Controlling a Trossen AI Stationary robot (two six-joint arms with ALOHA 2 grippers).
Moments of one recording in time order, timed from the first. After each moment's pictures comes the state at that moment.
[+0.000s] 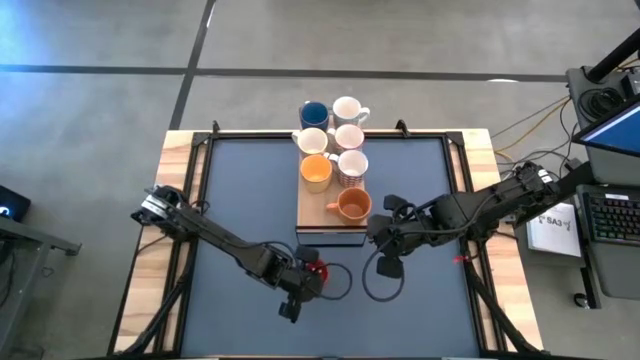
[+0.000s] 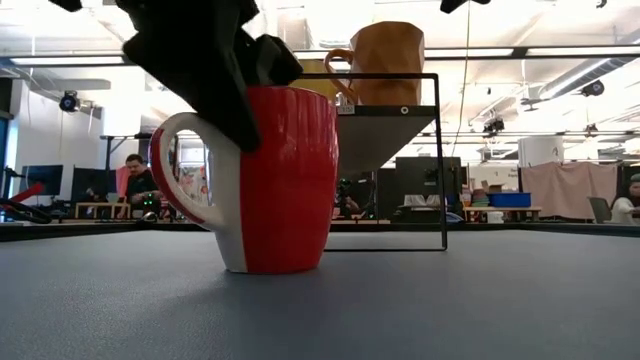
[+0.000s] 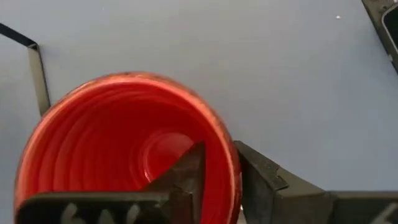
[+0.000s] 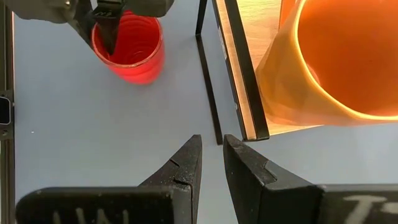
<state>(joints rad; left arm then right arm) -0.45 1.85 1.32 -0.50 -0.12 -0.11 0.37 1.50 1.53 -1.09 0.26 0.46</state>
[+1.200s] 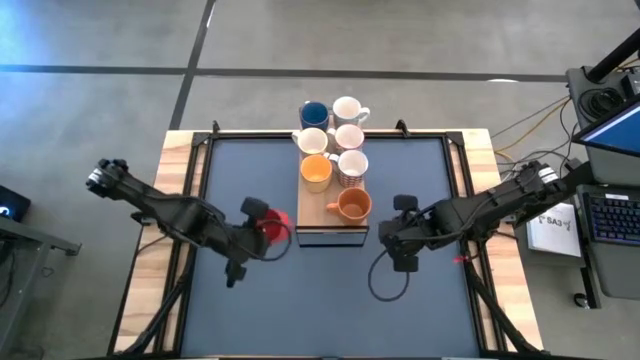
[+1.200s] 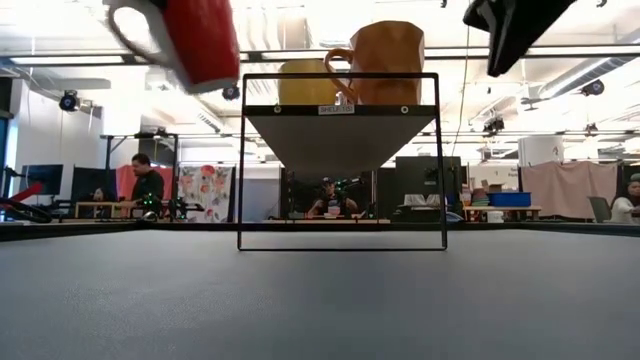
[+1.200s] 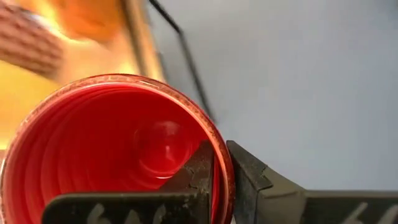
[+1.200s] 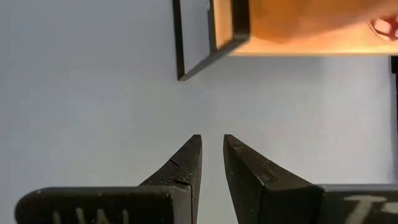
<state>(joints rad) -0.47 1.31 1.31 -1.03 -0.35 0.04 0.37 1.44 1.33 -1.18 0.29 0.34</state>
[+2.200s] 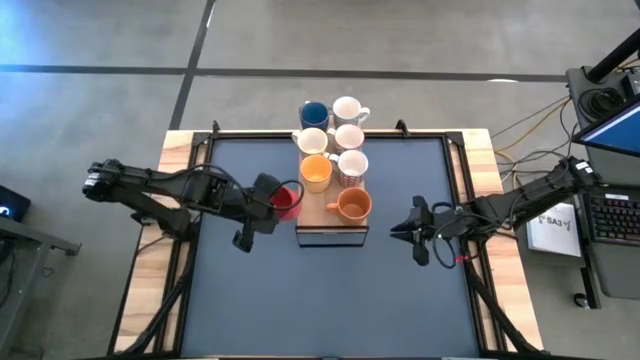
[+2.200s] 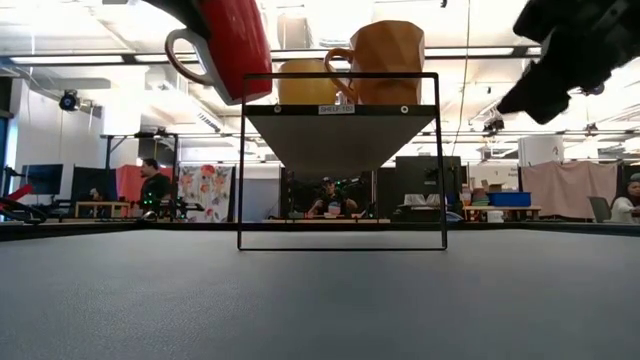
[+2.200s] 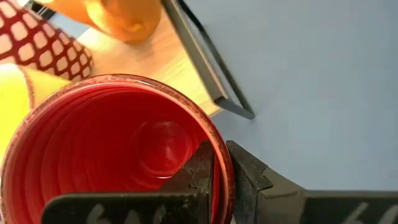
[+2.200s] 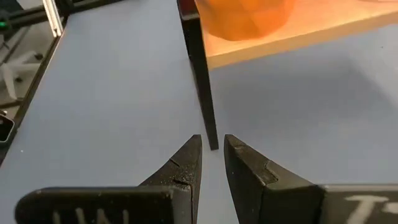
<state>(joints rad) -0.17 1.29 1.31 -0.98 -0.19 0.43 0.35 0.78 0.44 -0.21 0.29 0.42</state>
